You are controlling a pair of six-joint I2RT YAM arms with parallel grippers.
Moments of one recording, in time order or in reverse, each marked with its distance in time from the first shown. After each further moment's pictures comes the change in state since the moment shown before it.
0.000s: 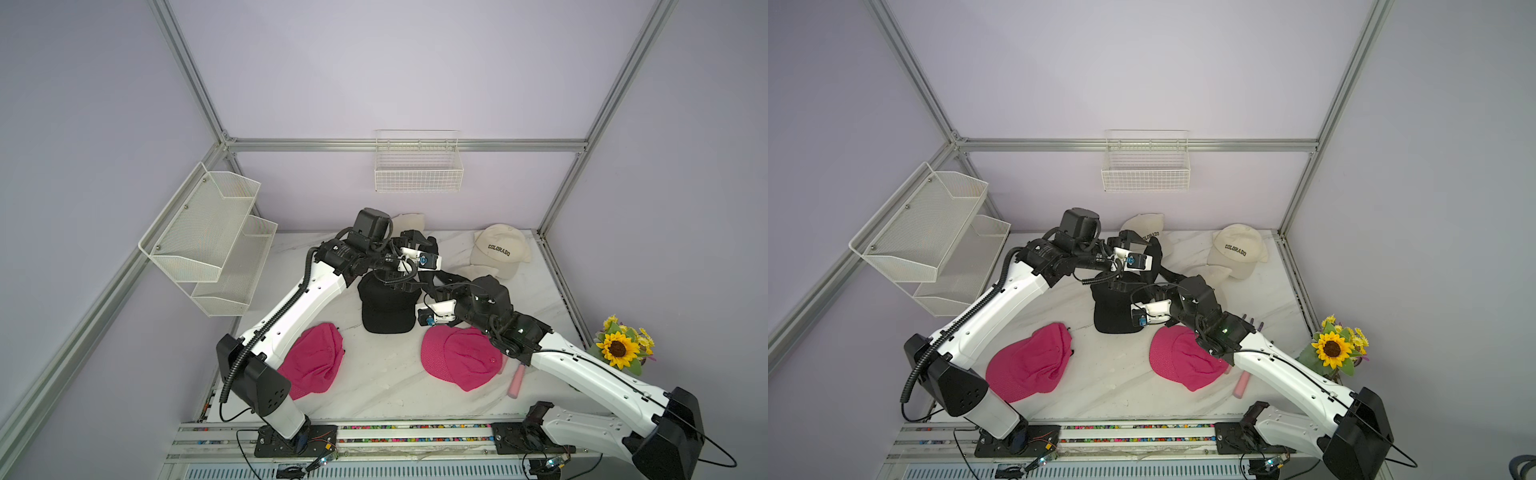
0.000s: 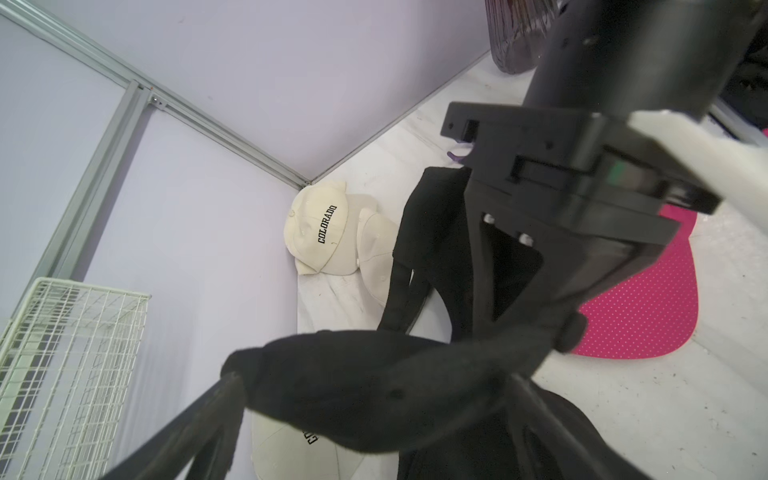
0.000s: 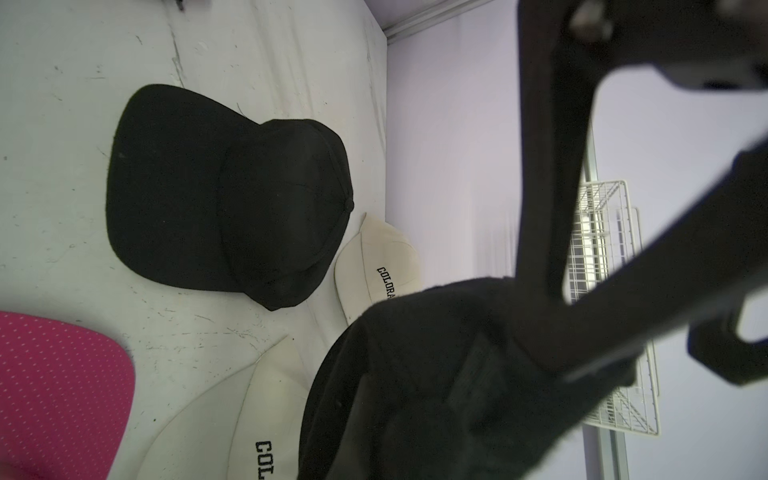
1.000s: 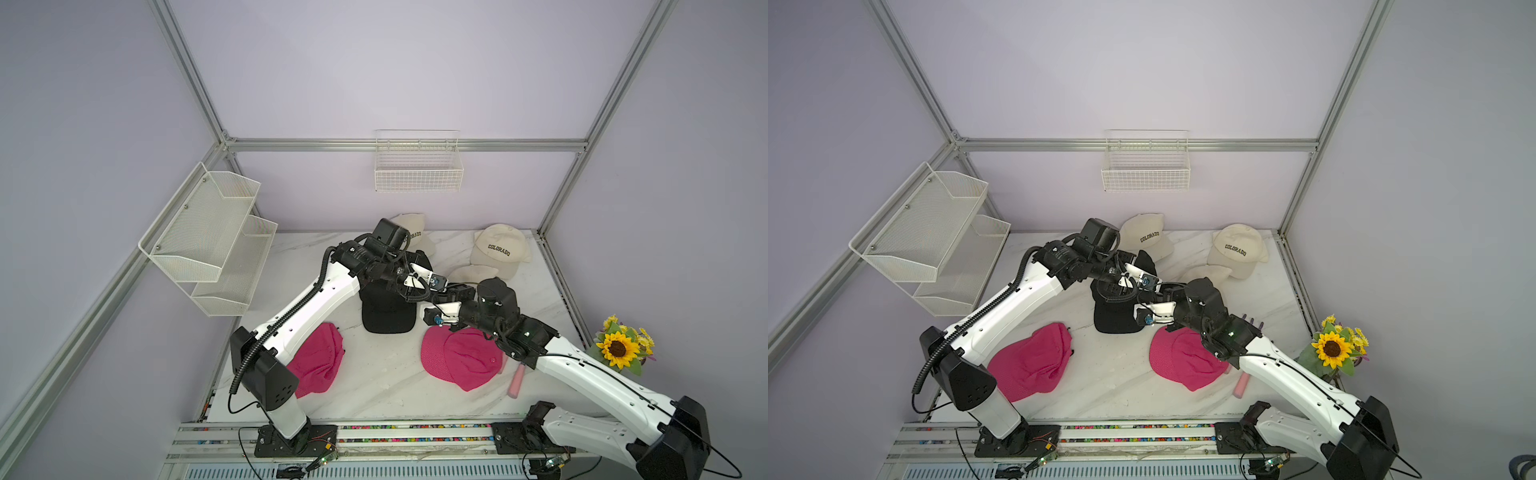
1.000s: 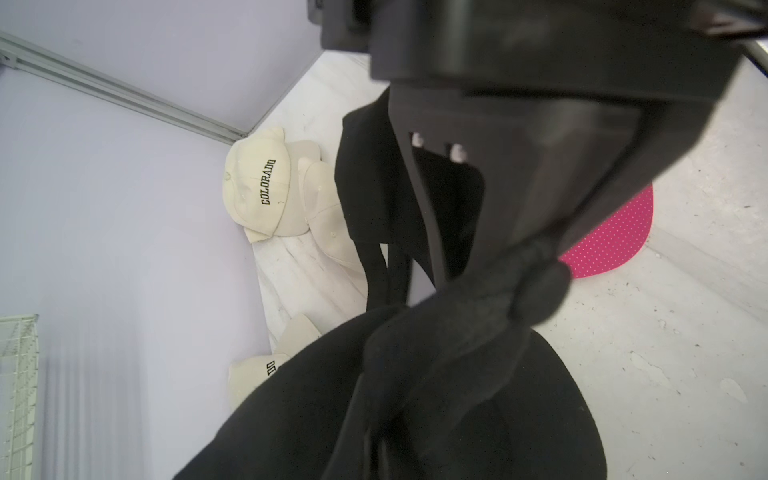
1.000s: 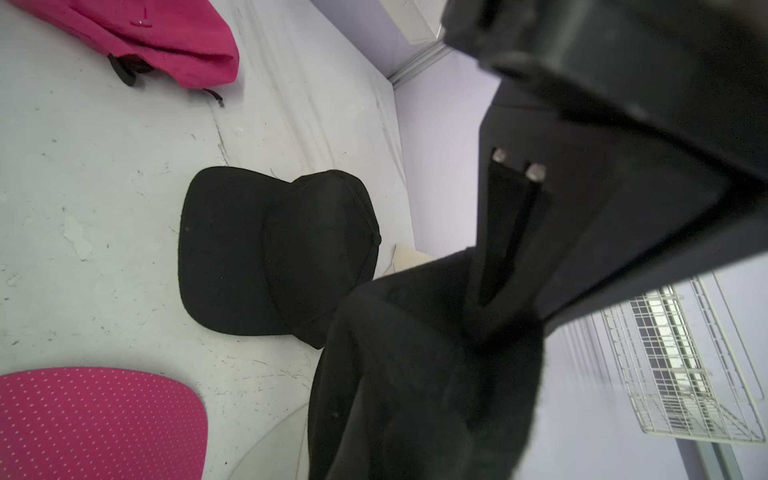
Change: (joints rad) left arm -0.062 0.011 -0.005 -0.139 -0.145 0.080; right arm -0.092 -0.071 -0.068 0.043 -0.243 0.229
